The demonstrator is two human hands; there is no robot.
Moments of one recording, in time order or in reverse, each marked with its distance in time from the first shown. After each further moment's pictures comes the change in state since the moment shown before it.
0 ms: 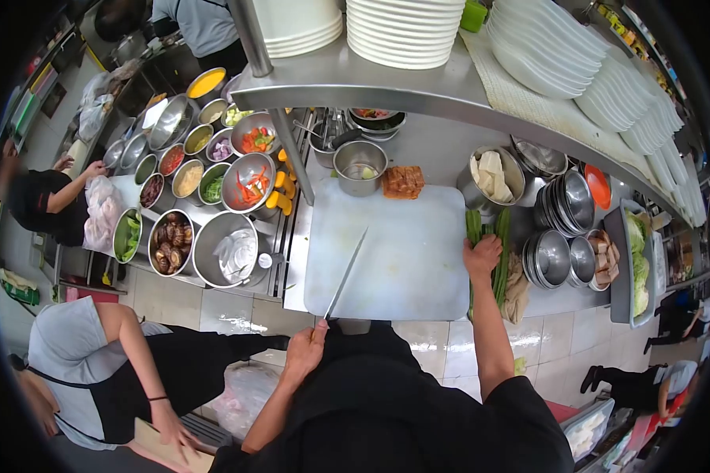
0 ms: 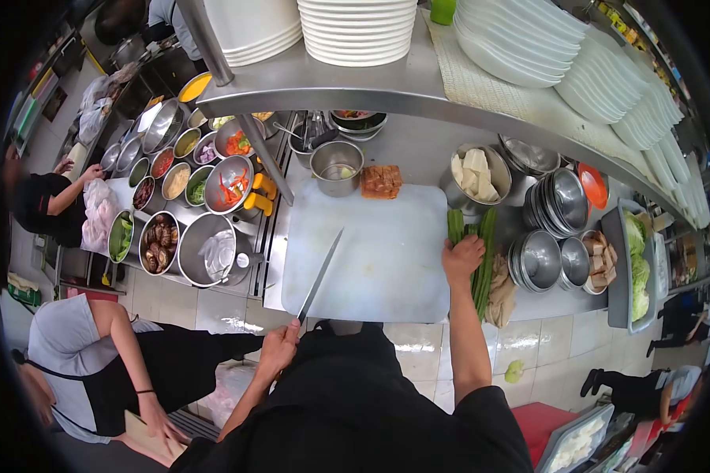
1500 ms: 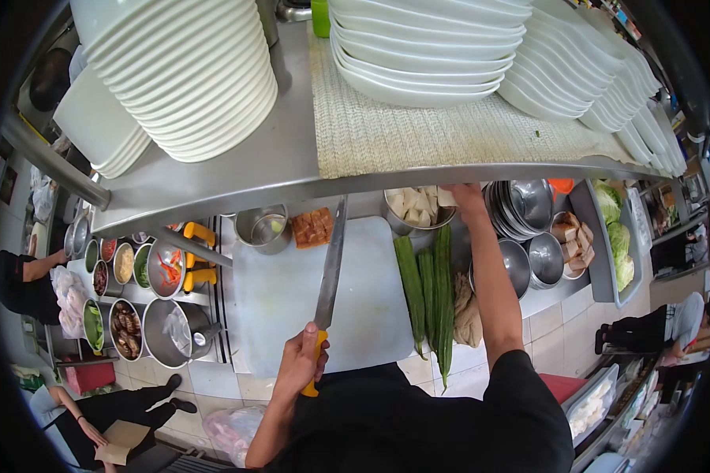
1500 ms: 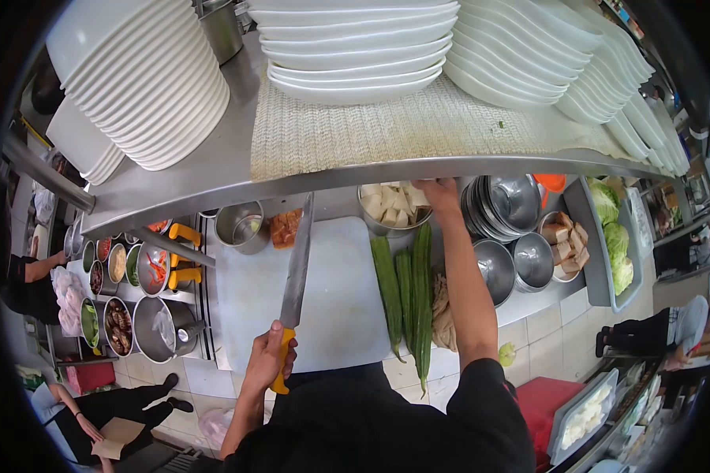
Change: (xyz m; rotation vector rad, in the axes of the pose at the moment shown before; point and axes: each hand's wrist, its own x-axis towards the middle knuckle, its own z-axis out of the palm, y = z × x) left_hand 0.016 0.197 0.047 -0.399 -0.374 0.085; right_hand 0.222 0.020 -0.046 1.297 -0.400 0.229
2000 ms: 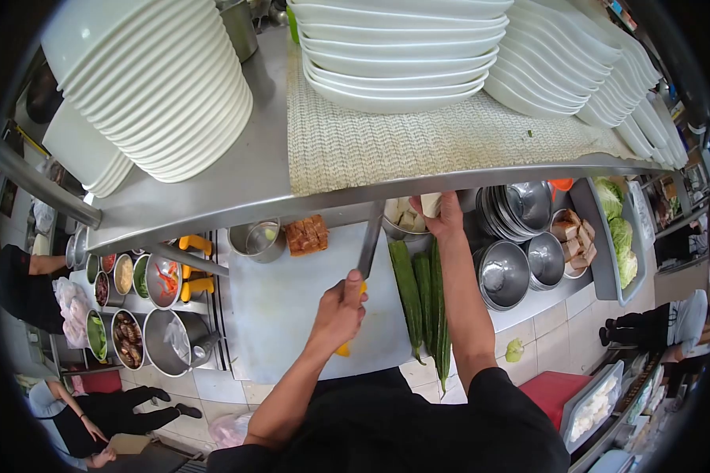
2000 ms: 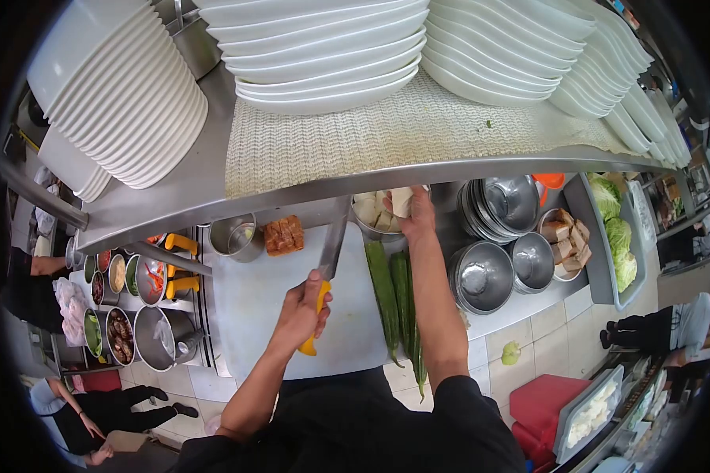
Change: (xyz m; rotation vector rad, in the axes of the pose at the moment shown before) left_hand 0.062 0.066 0.067 0.037 -0.082 0.059; right_hand -0.035 0.017 0.039 0.655 -0.035 0.133
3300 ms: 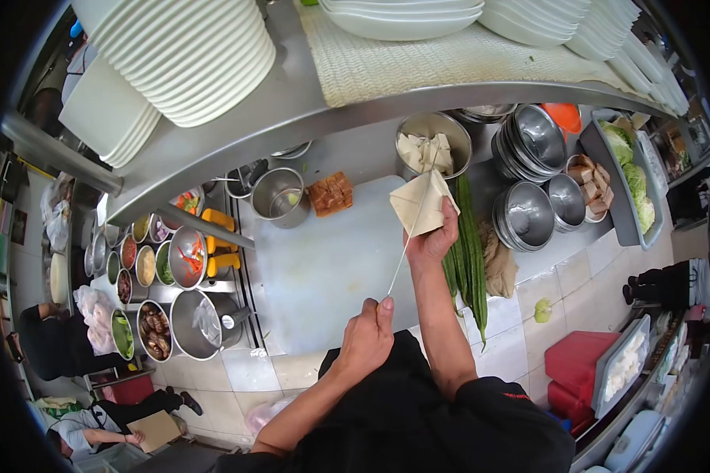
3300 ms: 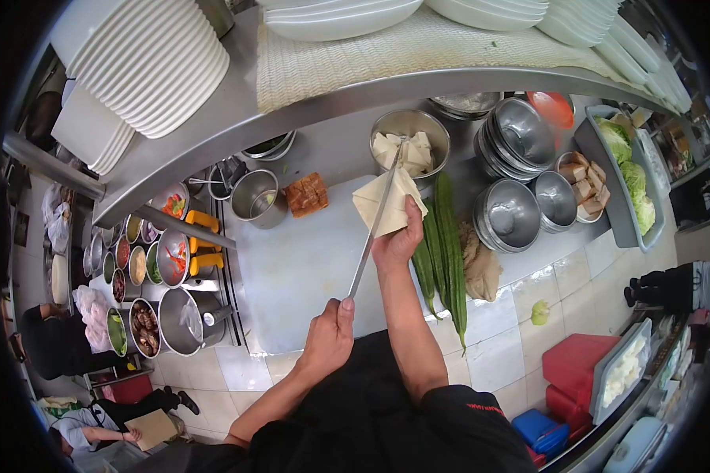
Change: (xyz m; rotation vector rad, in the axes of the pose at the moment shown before) left_hand -0.083 -0.072 -0.018 0.535 0.040 0.223; right_hand -0.154 0.105 0.044 0.548 -0.026 -0.366
